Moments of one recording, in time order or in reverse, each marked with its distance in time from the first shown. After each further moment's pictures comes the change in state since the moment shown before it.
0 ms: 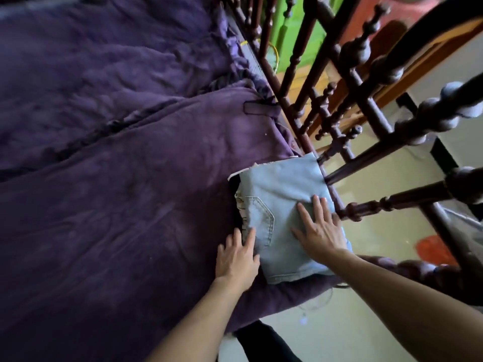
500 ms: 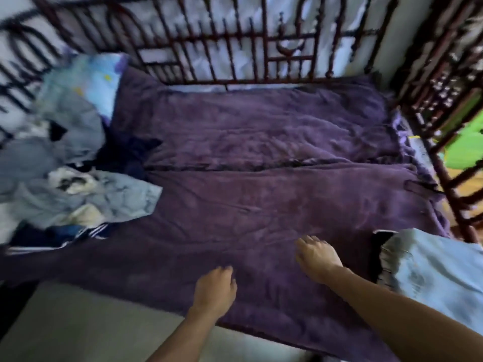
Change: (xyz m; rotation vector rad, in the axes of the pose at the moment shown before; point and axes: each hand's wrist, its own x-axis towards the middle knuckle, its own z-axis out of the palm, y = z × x) left_hand -0.299 -0.263 -0.054 -0.153 0.294 -0.543; right_hand -0.098 -0.345 -0.113 0.020 0.062 -0.728
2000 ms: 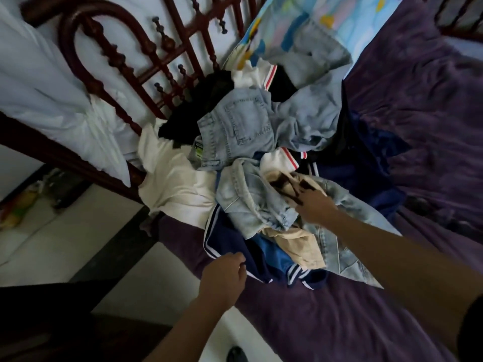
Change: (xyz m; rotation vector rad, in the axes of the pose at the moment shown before) left_hand 0.097 -0.727 -0.091 -0.345 0.091 -0.501; right_hand 0.560 -0.737 0.131 -0.077 -0.416 -0.369
